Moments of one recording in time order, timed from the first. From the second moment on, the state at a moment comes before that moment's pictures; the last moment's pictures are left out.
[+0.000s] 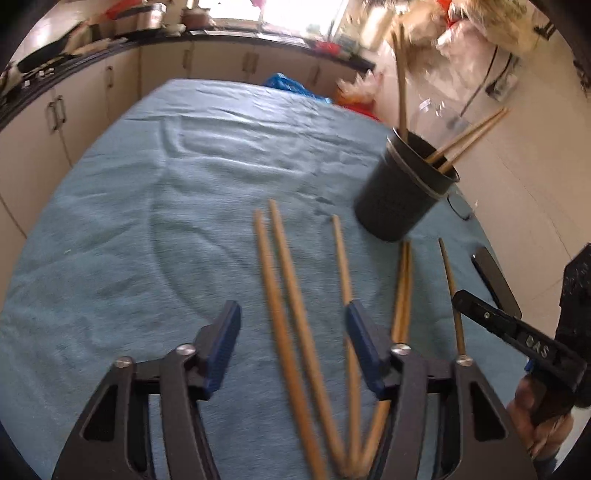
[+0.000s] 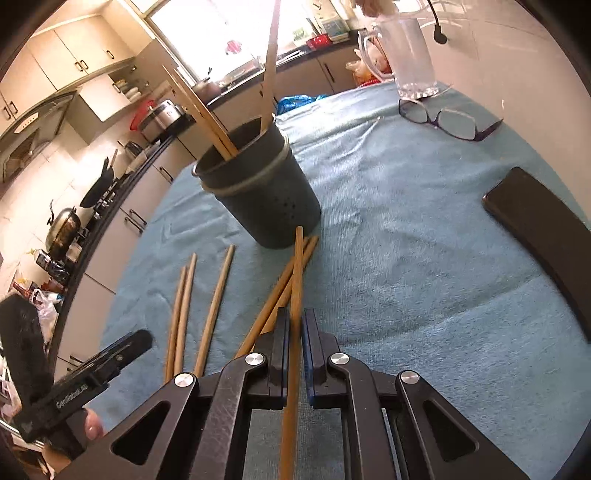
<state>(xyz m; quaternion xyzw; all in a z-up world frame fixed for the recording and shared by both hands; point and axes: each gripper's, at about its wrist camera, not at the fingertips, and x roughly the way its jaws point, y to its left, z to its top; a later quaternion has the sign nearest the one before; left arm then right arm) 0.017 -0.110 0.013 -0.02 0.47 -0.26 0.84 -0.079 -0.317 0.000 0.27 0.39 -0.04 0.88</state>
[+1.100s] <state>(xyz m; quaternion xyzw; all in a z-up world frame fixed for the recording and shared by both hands) 0.004 -0.130 0.081 -0.01 0.41 -0.27 0.87 -0.122 -0.331 0.041 0.27 0.32 -0.04 0.91</state>
